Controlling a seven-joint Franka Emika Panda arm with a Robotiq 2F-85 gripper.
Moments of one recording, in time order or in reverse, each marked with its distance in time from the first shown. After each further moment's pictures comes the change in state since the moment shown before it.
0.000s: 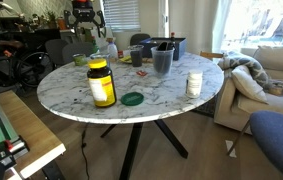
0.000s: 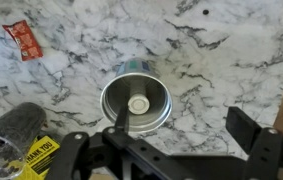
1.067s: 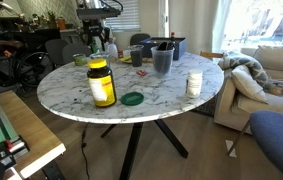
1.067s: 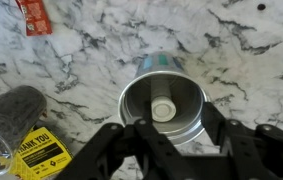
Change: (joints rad) arm 0.001 0.181 0.034 0.003 0.130 0.230 -0.213
